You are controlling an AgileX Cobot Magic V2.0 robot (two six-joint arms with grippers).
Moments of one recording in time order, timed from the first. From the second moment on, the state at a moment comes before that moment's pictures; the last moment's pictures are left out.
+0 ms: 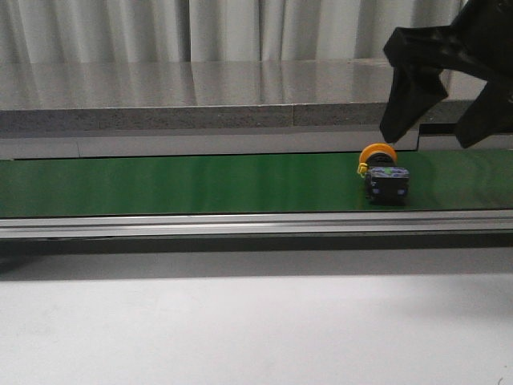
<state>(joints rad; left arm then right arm) -0.09 0.24 -0.20 -0.29 0.08 0.28 0.27 1.47 -1.00 0.21 0.55 -0.03</state>
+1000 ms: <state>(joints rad) -0.09 0.24 -0.20 -0.29 0.08 0.28 0.26 1.64 -1.09 0.14 0.60 -0.03</state>
